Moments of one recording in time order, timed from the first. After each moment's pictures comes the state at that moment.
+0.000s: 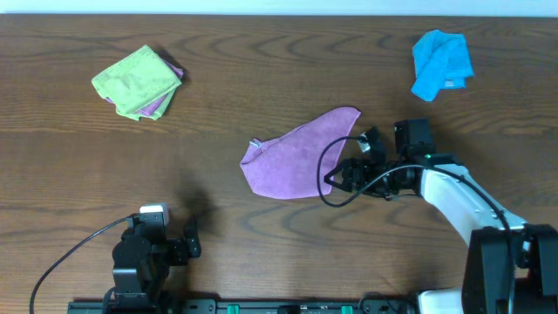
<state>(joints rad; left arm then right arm) -0.02 0.01 0.18 -0.79 0.07 -0.15 0.11 1.58 0.77 -0.48 -0.75 0.22</state>
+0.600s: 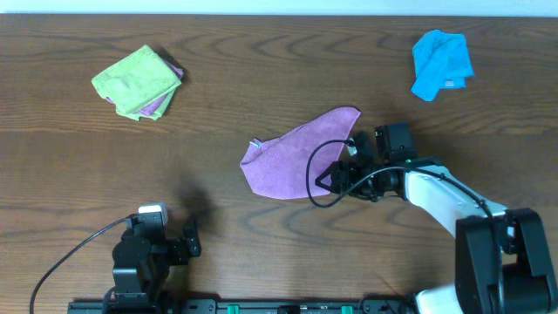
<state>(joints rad) -0.02 0.01 0.18 -0.79 0.07 -0.17 0.19 1.65 0.74 -0.35 -0.68 0.34</state>
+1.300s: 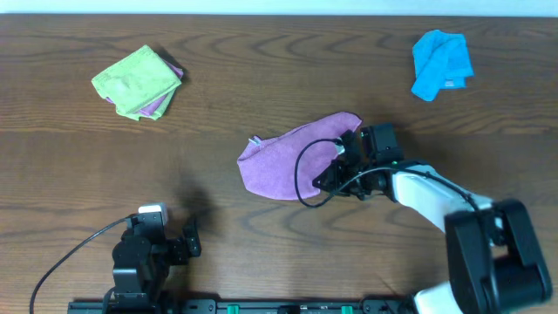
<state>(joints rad) -0.02 0.01 0.18 -0.78 0.07 -0.17 0.26 1.65 0.74 -0.25 -0.72 0.45</state>
